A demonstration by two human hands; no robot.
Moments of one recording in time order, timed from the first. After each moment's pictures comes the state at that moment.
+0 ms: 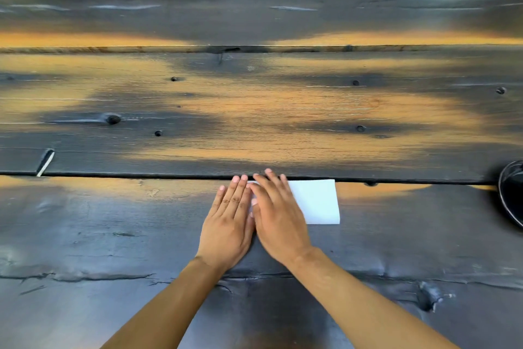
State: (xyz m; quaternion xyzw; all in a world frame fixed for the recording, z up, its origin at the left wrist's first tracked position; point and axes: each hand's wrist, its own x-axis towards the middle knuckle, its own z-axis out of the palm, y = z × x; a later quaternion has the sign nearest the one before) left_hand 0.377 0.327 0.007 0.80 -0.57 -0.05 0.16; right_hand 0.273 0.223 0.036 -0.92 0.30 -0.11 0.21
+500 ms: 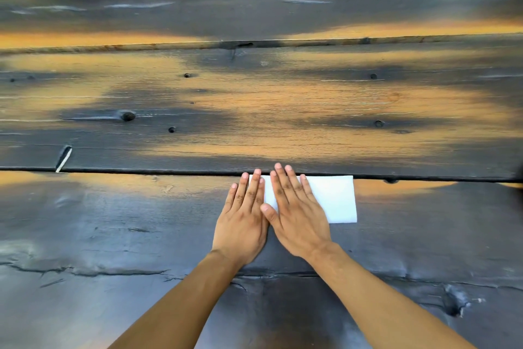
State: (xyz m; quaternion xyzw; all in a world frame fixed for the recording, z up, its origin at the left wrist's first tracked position) left_hand 0.379 0.326 -0.008 0.82 -0.56 -0.11 0.03; right_hand 0.264 0.215 0.003 -0.95 0.29 0.04 0.13
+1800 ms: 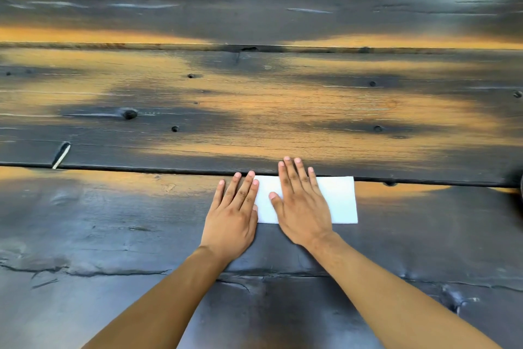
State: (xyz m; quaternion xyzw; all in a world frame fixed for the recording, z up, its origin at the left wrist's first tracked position) left_hand 0.408 0.340 -0.009 0.82 -0.57 -0.08 0.06; right_hand 0.276 0.204 0.001 -0.93 0.34 0.05 0.10
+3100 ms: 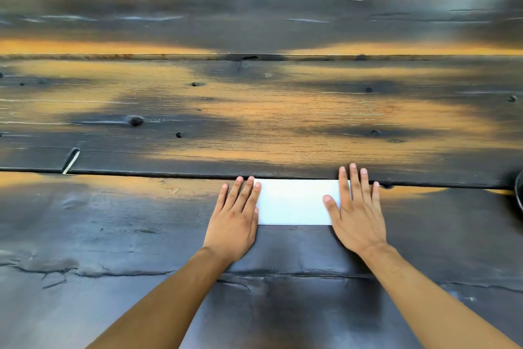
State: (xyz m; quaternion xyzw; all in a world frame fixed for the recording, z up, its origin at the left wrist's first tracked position) left_hand 0.405 0.338 0.004 0.81 -0.57 -0.13 0.04; right_hand 0.184 0.153 -0.002 -0.88 0.45 0.07 0.09
